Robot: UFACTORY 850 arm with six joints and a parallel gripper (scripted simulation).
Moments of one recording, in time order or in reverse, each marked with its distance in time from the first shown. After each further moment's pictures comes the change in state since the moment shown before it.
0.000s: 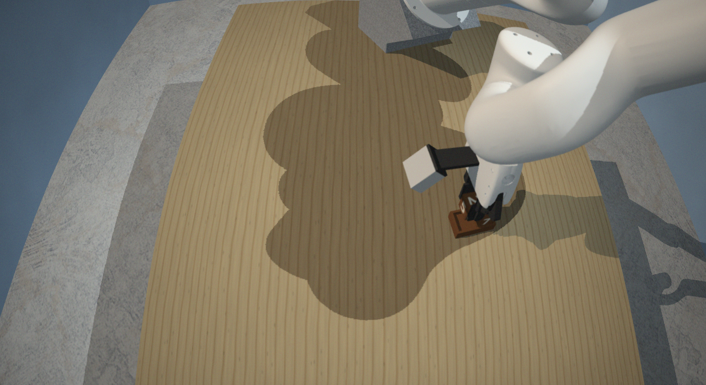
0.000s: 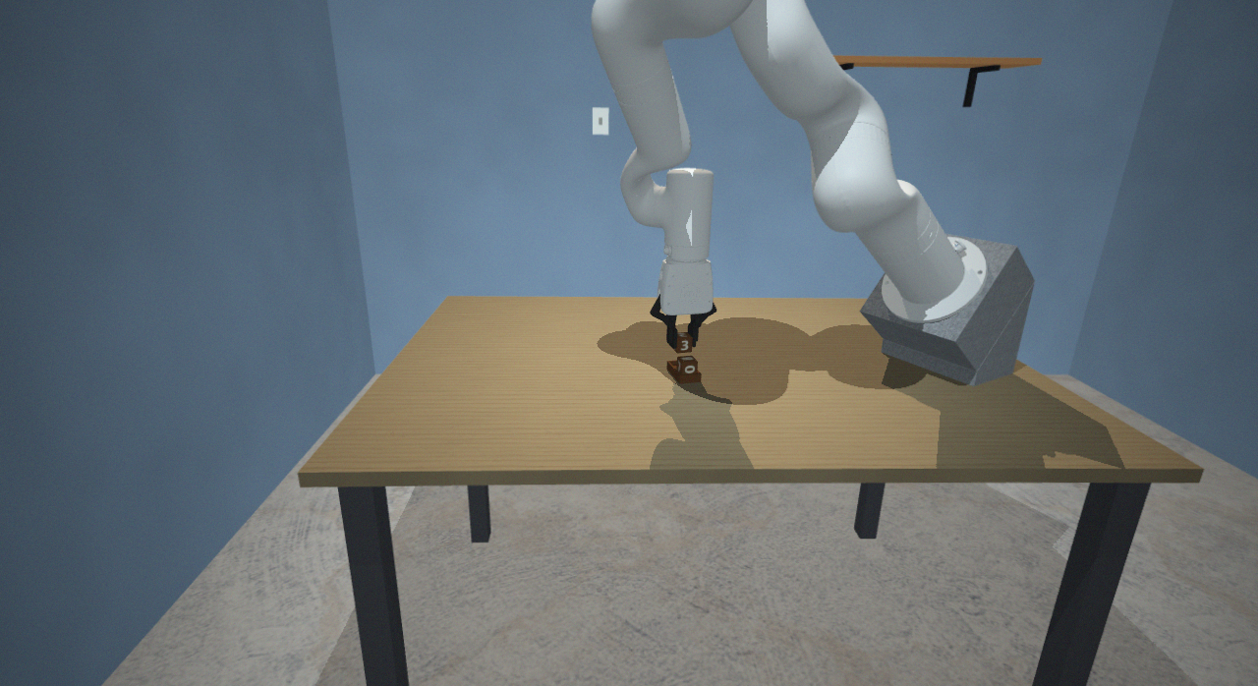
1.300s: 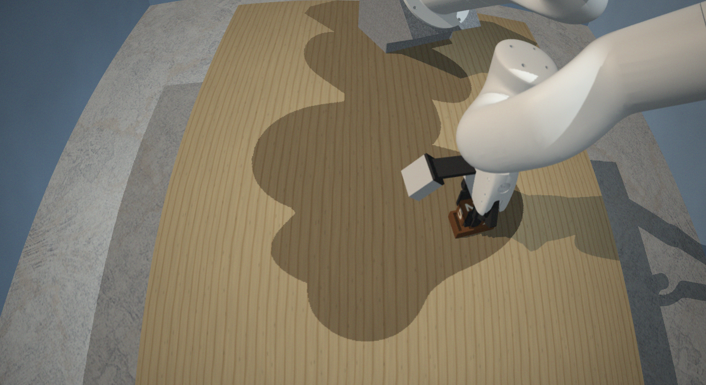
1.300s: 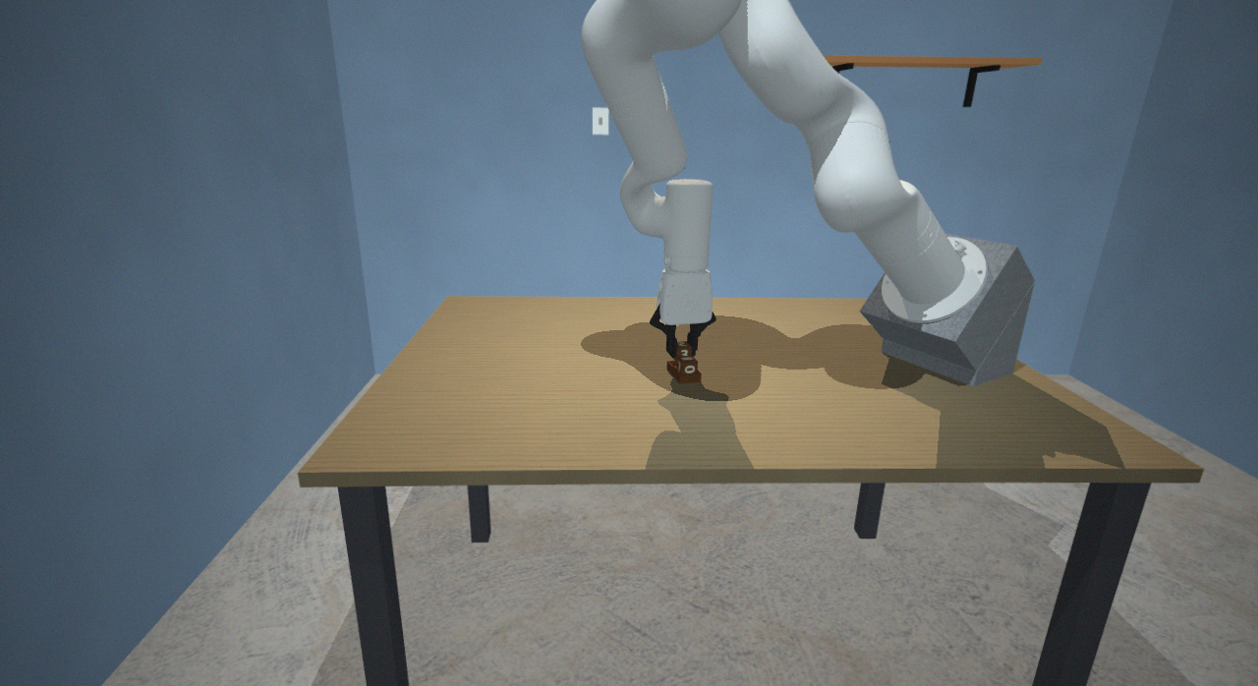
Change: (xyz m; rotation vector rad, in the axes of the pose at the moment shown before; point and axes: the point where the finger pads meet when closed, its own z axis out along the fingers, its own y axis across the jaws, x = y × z) arm 0.000 0.000 0.019 0.000 0.000 0.000
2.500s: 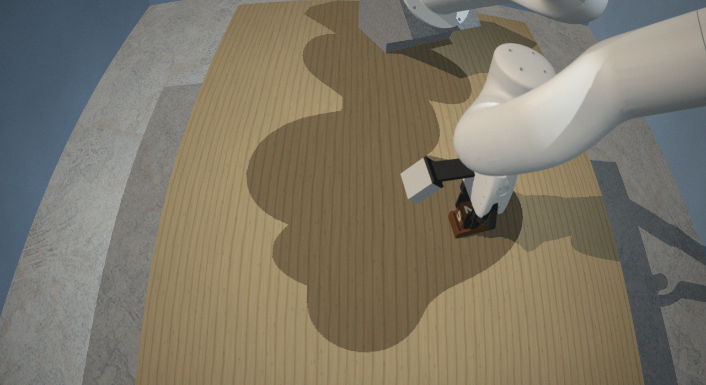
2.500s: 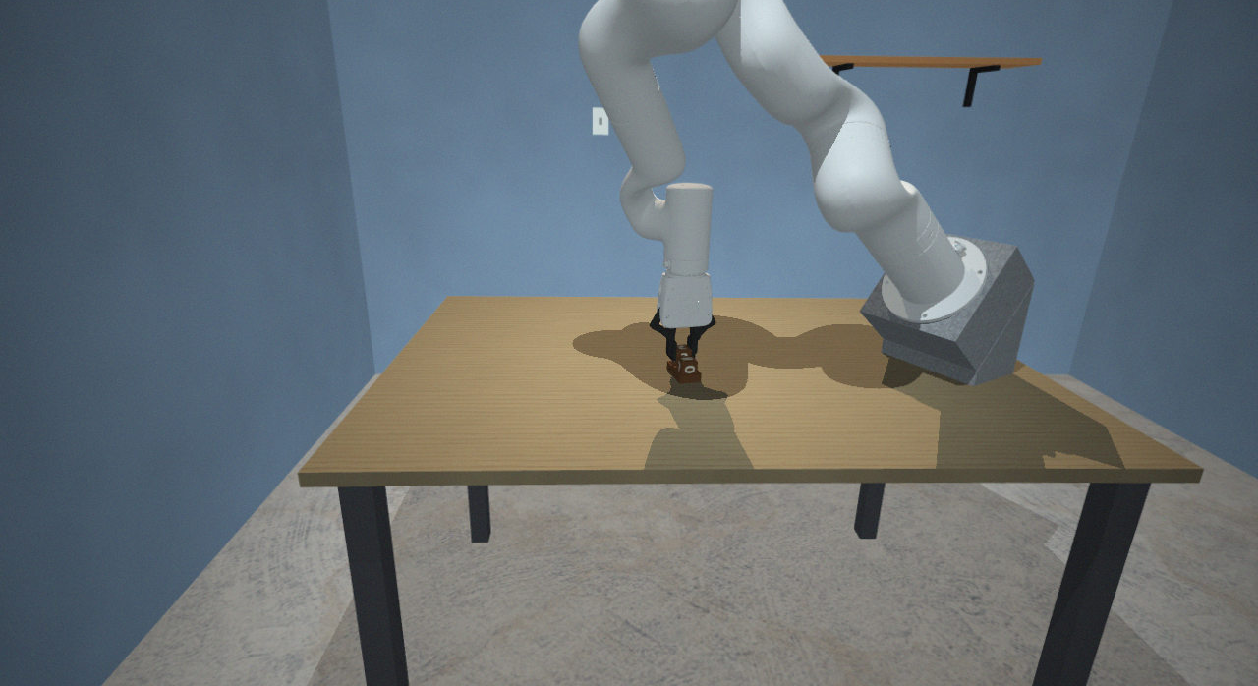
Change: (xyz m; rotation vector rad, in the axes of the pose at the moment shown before) arm 0.000 0.000 0.007 0.000 0.000 0.000
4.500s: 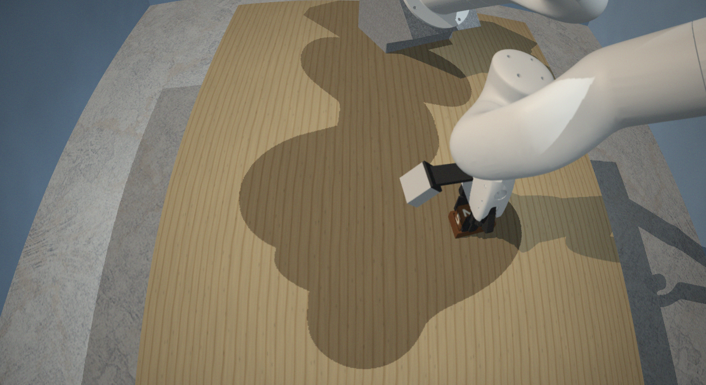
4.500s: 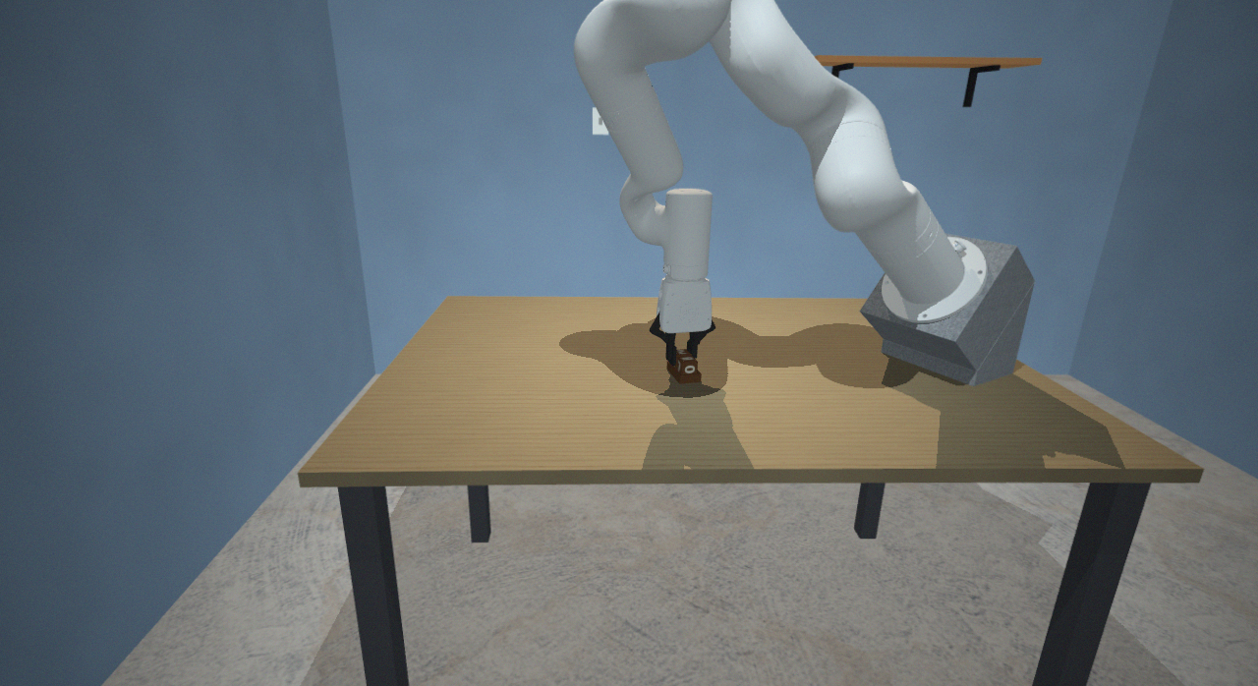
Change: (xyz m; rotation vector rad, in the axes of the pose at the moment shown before) arm 0.000 0.000 0.010 0.000 0.000 0.000
